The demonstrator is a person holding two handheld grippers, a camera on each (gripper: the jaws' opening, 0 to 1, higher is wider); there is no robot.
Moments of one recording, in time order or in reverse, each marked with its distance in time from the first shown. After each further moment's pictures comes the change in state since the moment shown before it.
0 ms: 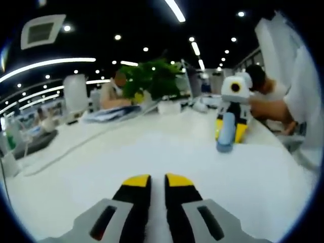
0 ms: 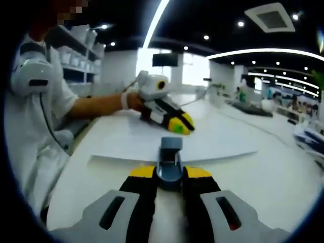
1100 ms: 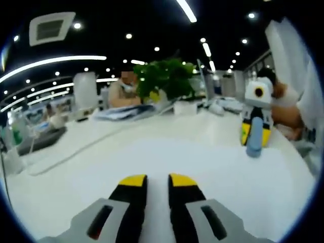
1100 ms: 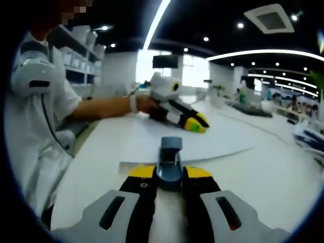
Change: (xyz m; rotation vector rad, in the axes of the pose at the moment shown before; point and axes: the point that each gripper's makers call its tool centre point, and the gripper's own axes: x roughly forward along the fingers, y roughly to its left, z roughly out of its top) left arm 0.017 0.039 0.002 -0.030 -0.001 0.085; right arm -0.008 0.011 -0.002 0.001 -0.016 0.002
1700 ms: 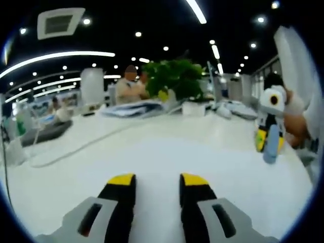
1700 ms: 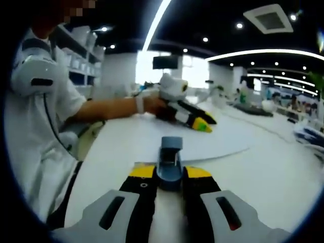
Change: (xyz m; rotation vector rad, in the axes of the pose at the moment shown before) left arm -0.002 0.007 -0.004 -0.071 0.009 0.035; right arm -0.005 0.019 -0.001 0.009 -0.007 -0.004
